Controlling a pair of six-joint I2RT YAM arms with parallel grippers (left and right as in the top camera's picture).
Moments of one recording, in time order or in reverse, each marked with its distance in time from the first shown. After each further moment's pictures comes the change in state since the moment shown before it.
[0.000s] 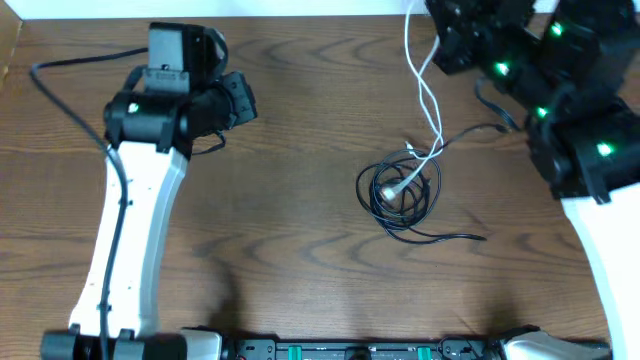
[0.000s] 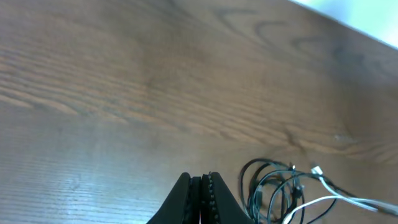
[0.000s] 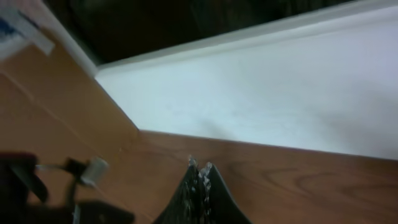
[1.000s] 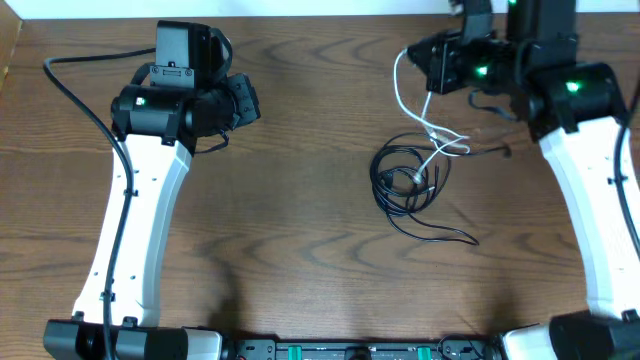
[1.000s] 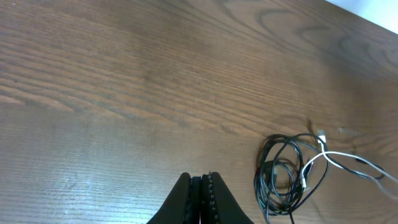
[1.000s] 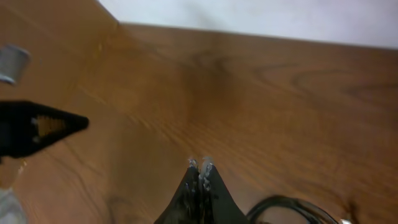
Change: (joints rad) left arm -0.002 0.016 -0.009 0.001 0.020 0.016; right arm -0.090 0.195 0.056 -0.409 -0.237 -0.279
